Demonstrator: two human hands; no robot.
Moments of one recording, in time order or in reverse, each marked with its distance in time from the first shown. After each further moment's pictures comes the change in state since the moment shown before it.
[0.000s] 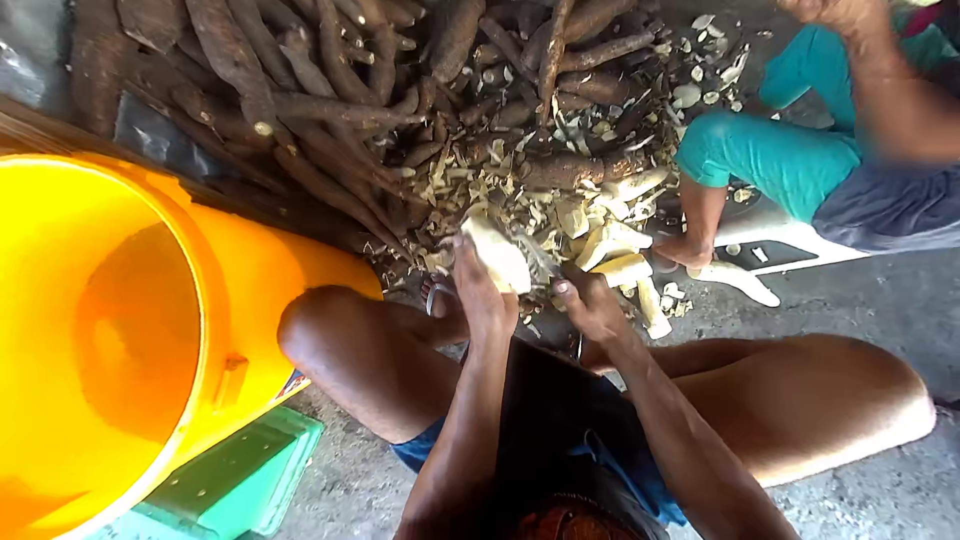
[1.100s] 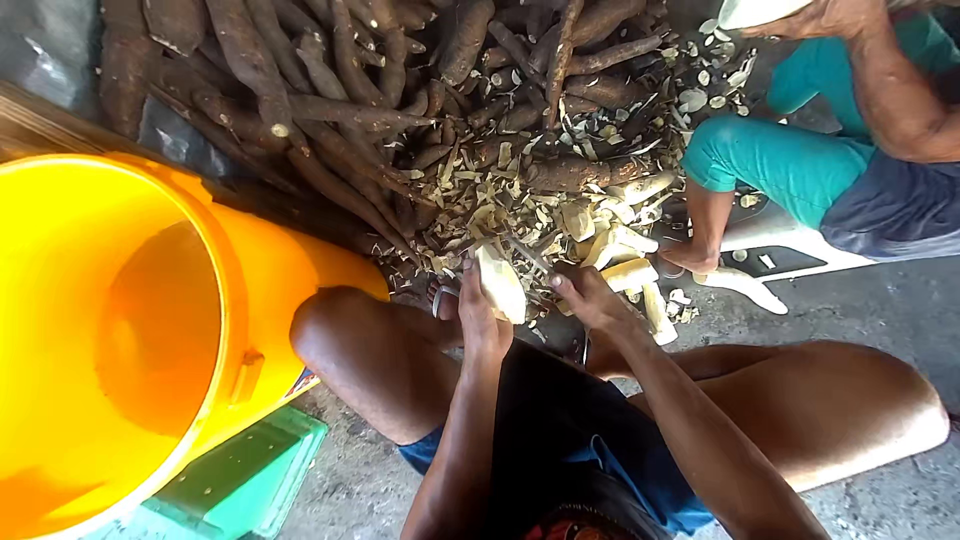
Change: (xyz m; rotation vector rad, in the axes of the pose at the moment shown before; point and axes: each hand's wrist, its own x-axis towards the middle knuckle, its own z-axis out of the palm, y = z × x) left_hand -0.002 -0.006 -0.041 0.031 0.010 -0.168; right_hand 0.024 0.014 0.006 -0.015 -0.230 -0.009
